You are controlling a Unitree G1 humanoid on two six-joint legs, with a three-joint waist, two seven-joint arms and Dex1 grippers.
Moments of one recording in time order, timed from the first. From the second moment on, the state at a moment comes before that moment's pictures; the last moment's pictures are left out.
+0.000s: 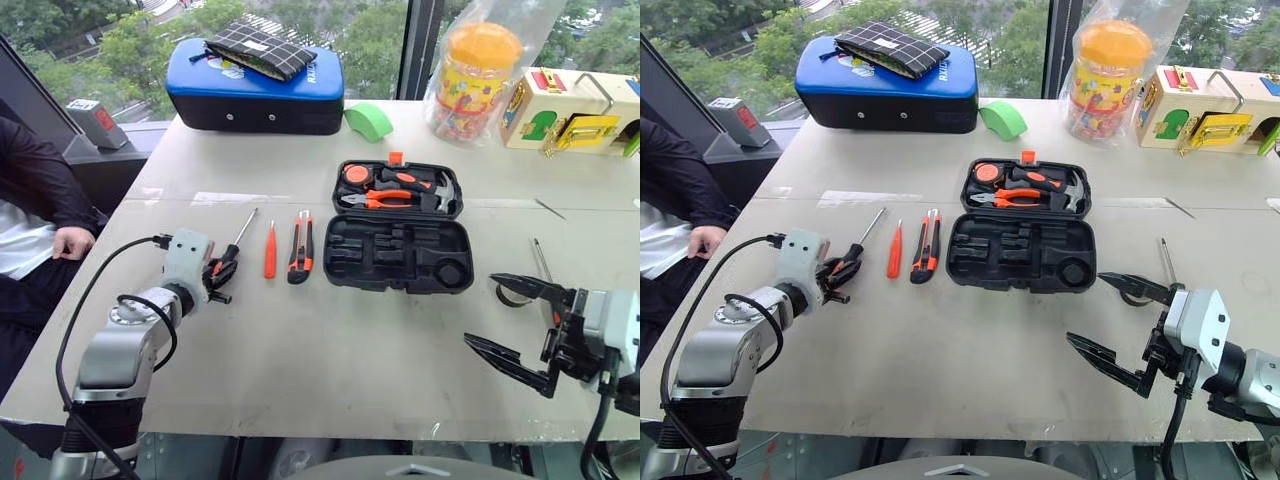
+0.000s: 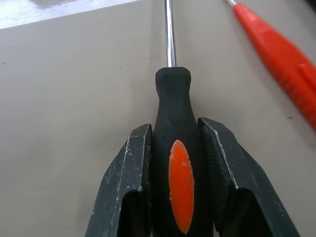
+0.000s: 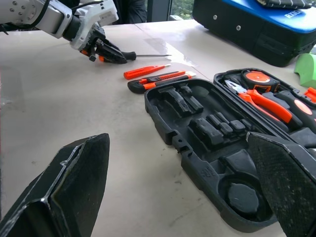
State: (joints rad) left arm -0.09 0.64 0.20 -0.18 -0.33 0.67 -0.45; right arm 0.45 -0.72 -0.41 -0.79 0.66 0.26 0.91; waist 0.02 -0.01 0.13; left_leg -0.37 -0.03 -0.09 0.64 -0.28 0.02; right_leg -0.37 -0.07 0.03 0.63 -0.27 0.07
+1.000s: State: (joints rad) left arm -1.17 0.37 -0.43 1.16 0.22 -0.36 -1.11; right arm 0.70 -0.58 -0.68 -0.88 0.69 0.23 0.82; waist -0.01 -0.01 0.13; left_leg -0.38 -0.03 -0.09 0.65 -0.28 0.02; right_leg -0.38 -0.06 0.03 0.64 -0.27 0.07
